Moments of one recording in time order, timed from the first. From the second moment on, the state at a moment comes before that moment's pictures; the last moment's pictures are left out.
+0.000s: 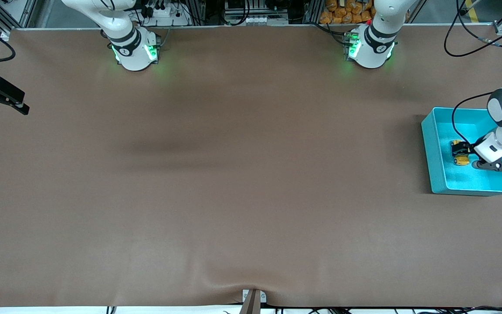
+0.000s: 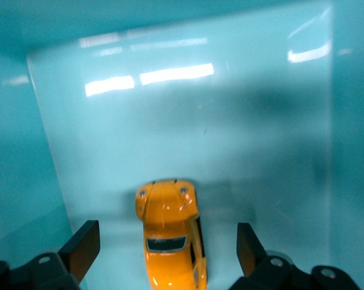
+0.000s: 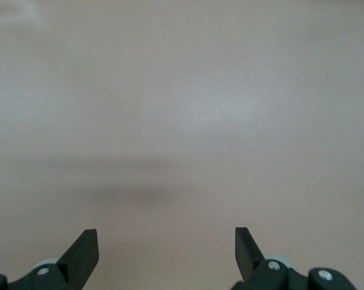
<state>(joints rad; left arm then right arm) 0.73 0.41 -0.30 -2.10 0.39 2.48 0.35 -0.02 -0.03 -0.02 -1.53 0.01 1.55 -0.08</state>
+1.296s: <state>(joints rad) 0.36 0.02 -0.26 -1.93 0.12 1.98 0.10 -0.02 -0.03 -0.02 -1.53 0.01 1.55 -0.08</state>
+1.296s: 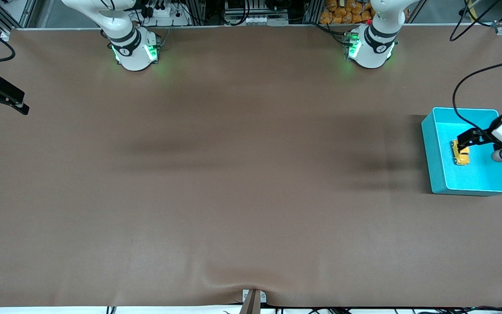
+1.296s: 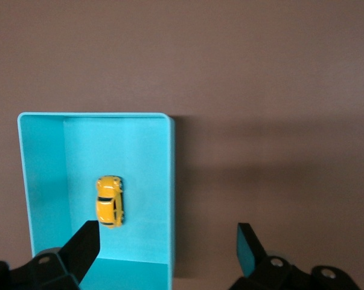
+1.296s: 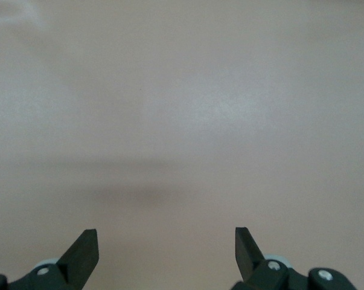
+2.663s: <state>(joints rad) 0.00 -0.08 -0.03 -1.60 0.03 1.46 -0.06 -0.02 -0.03 -0.02 -1.53 0.01 1.55 -0.08</state>
